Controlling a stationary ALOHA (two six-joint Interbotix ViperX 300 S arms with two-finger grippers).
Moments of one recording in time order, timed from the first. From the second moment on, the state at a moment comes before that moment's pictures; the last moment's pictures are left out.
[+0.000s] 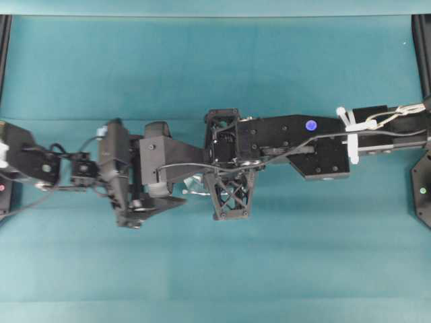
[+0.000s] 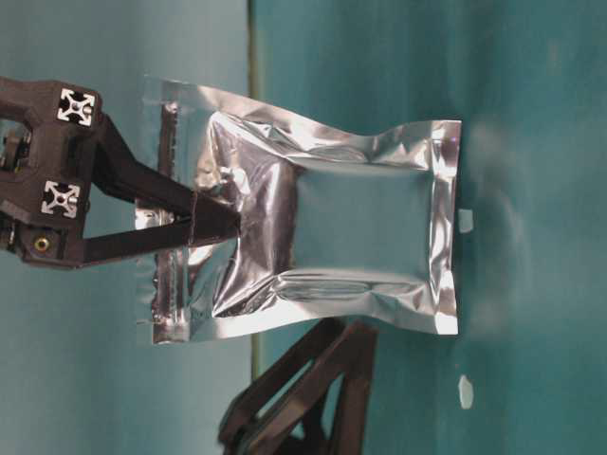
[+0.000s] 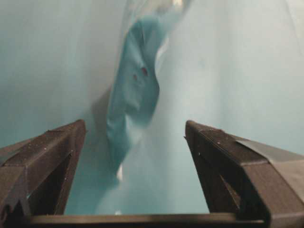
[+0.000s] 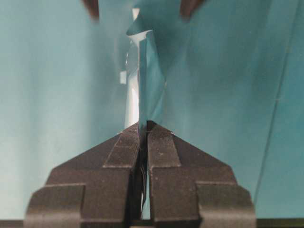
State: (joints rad) left arm 0.00 0.11 0.98 0.02 -0.77 -0.21; right arm 0.03 0.24 -0.03 -0.08 1.12 -0.04
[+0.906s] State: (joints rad) left arm 0.00 0.34 0.79 0.02 -0.85 -0.23; right arm 0.03 0.24 -0.03 -0.08 1.12 -0.04
